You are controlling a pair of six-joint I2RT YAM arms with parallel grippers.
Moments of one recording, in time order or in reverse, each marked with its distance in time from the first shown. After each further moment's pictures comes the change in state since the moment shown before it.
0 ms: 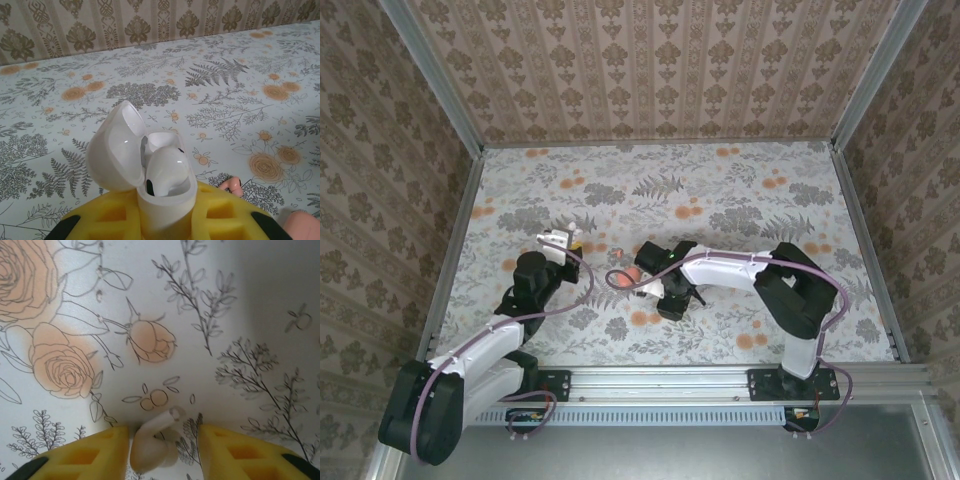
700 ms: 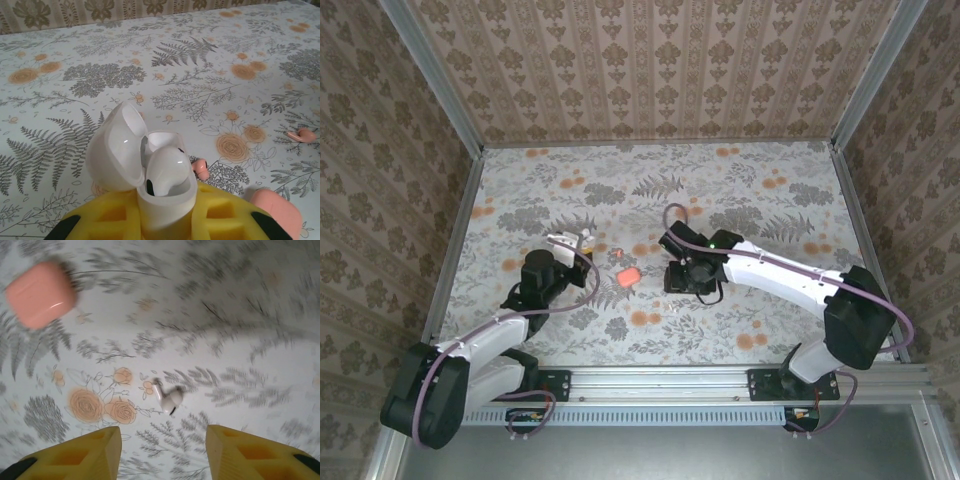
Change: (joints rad) left arm -0.034 0.092 0.016 0.008 0.093 -0.028; right arm -0.070 -0.317 -0.071 -0.015 -0.019 1.216
